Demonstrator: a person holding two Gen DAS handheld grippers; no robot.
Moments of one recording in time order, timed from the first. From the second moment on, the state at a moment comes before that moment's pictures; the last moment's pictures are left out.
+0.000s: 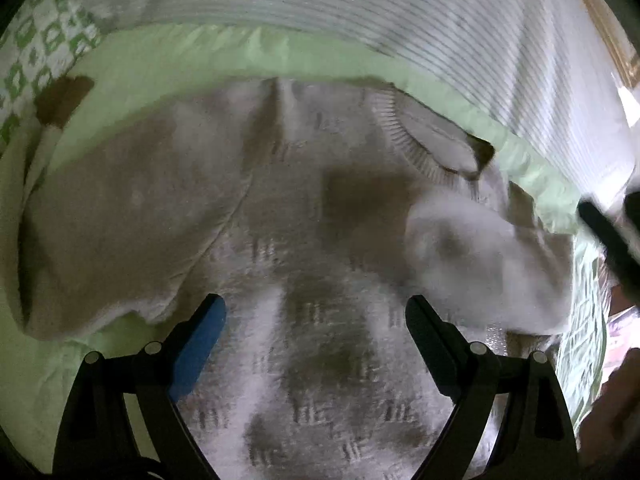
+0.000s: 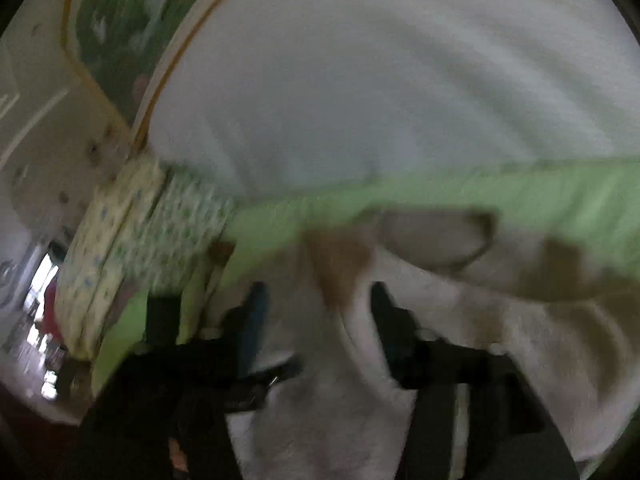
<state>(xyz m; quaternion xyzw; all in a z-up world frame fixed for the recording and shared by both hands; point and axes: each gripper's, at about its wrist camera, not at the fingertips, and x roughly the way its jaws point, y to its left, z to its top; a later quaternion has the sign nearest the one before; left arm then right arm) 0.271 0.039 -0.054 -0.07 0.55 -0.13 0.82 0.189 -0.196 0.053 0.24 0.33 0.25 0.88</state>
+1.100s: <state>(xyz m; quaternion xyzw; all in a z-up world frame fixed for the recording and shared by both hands) 0.272 0.098 -0.022 -0.09 0.48 -0.11 0.86 0.126 -0.388 -0.038 0.34 0.37 -0.08 0.86</state>
